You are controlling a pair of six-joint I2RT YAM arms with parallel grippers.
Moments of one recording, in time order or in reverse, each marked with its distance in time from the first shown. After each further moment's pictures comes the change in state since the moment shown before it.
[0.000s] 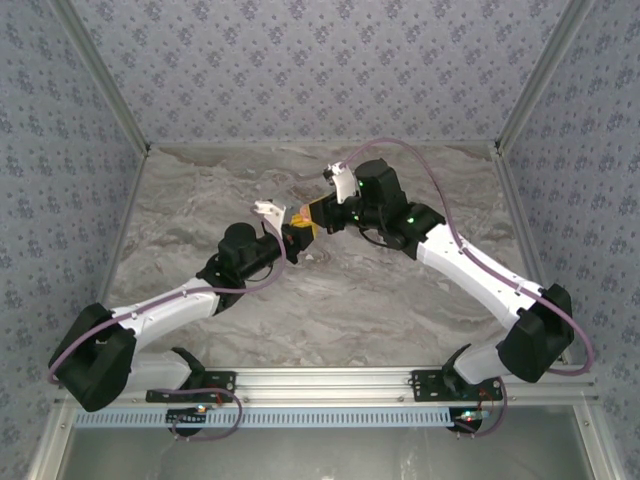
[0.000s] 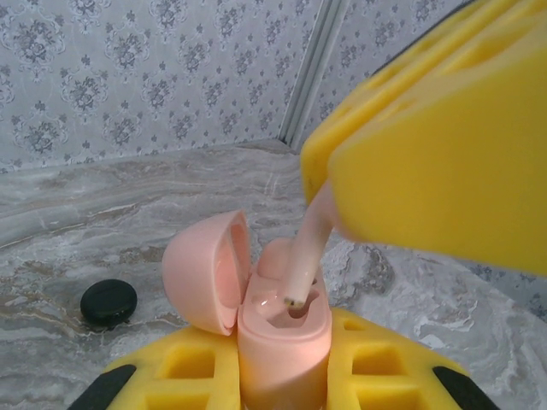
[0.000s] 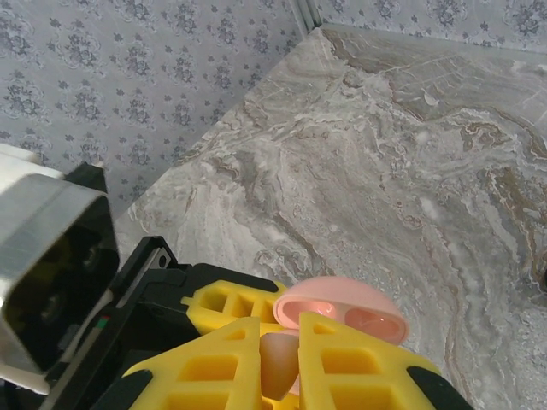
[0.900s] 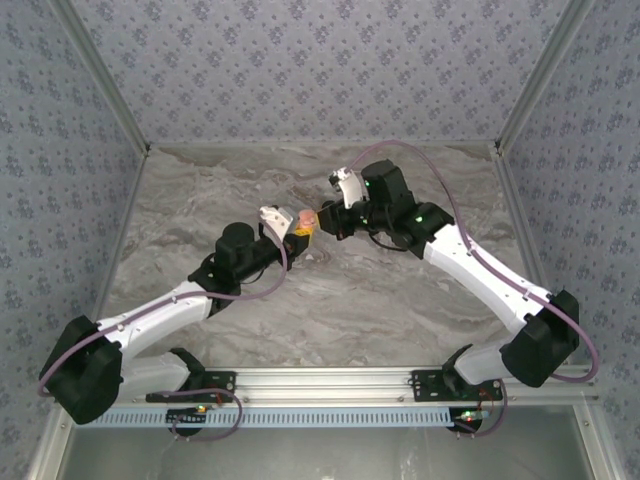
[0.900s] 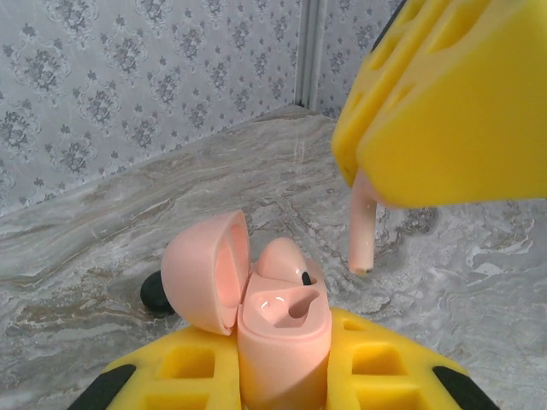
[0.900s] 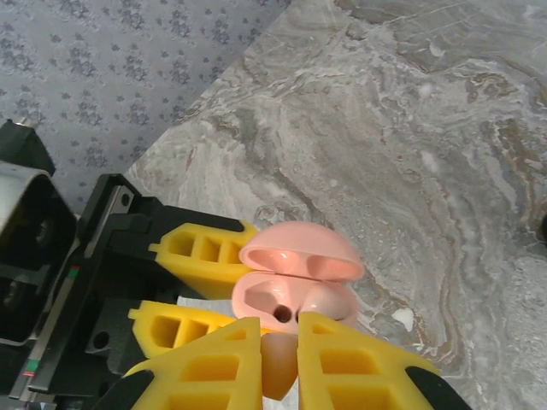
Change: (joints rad) left arm 0.000 -0.077 0.013 -0.177 -0.003 0.275; right arm -0.022 -0.032 0.002 -0.136 -0.059 -0.045
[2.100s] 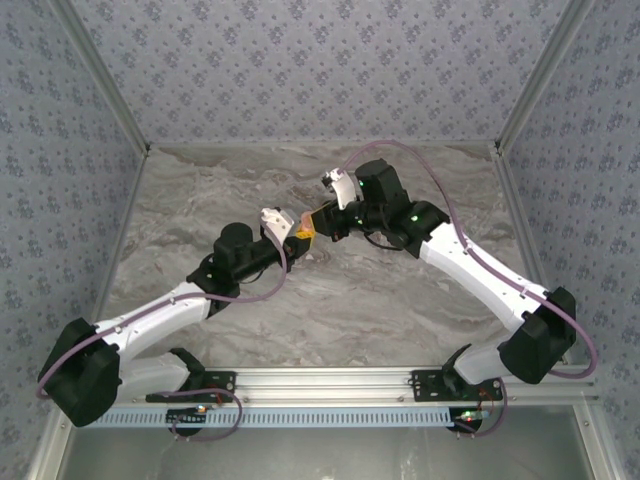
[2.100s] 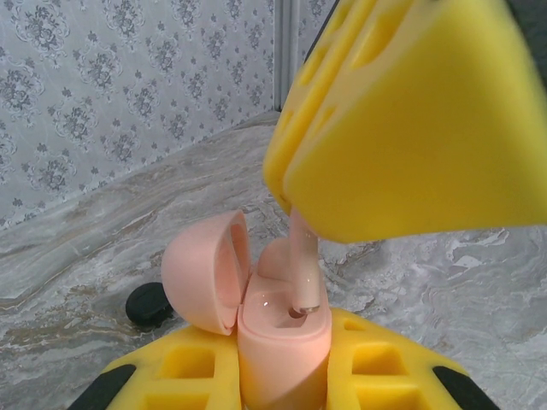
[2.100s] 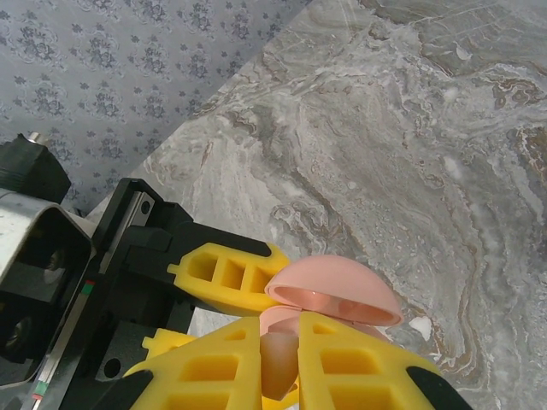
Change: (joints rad) left arm 0.000 -0.014 0.000 0.000 0.055 0.031; right arm 0.027 0.021 0.034 -0.012 -0.005 -0.015
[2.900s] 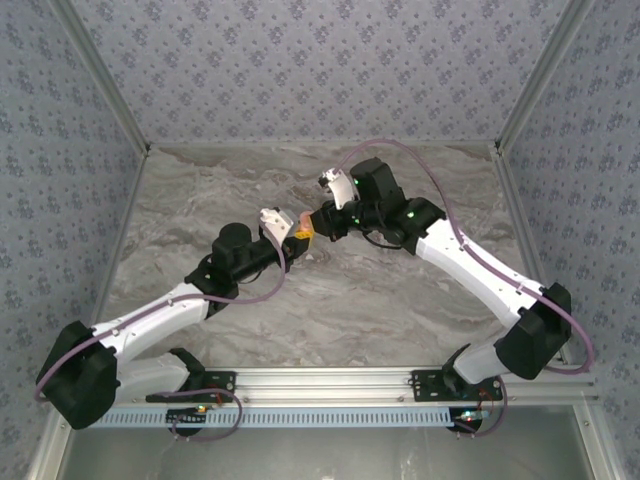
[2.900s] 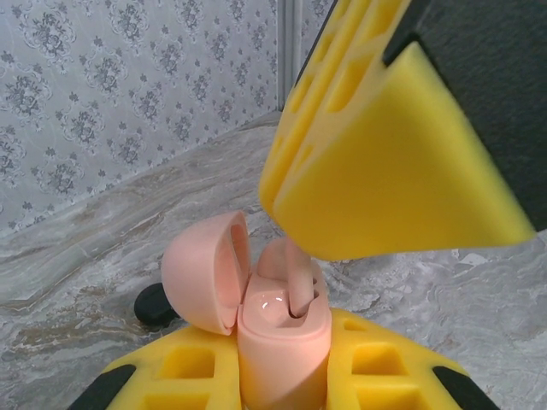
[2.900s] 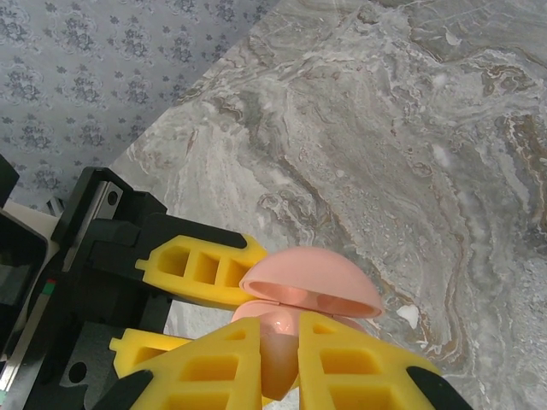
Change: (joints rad) left arm 0.000 -0.017 0.000 -0.021 -0.007 0.019; right arm 0.009 0.034 0.043 -0.058 0.028 -0.019
